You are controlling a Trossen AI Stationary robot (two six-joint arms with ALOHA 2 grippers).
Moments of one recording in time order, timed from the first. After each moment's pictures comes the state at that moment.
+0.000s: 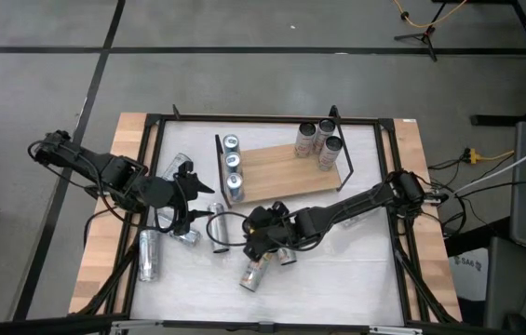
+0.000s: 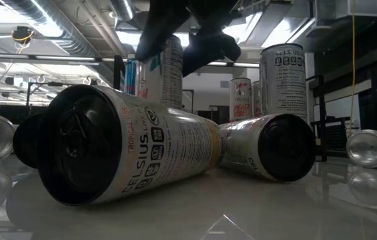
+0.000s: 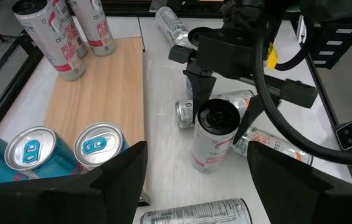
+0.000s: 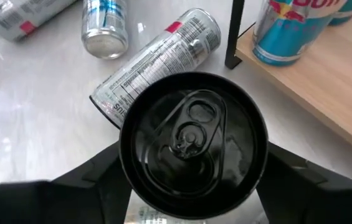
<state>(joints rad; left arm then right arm) -0.40 1.05 1.12 -0.75 -0.40 -0.30 0.34 2.01 1.65 -0.58 0.41 0.78</state>
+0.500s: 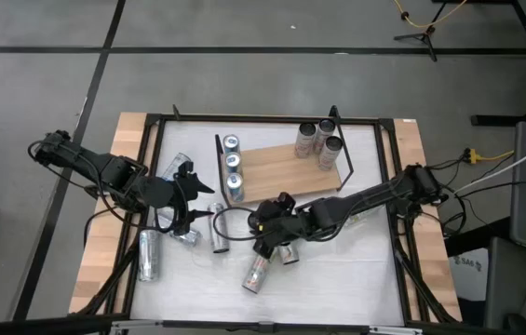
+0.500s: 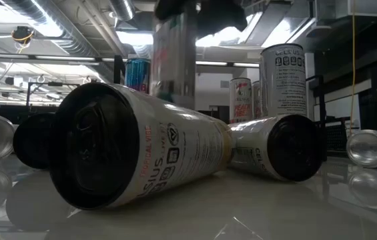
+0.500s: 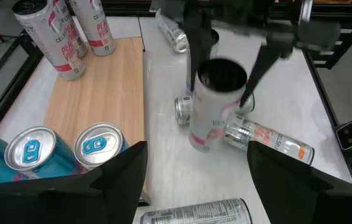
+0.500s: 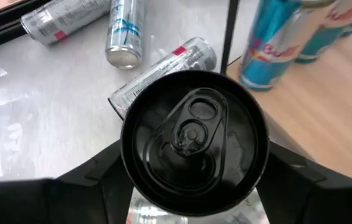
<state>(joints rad) -0.40 1.05 1.12 -0.75 -0.40 -0.30 0.34 1.87 1.65 -0.66 0.40 0.67</state>
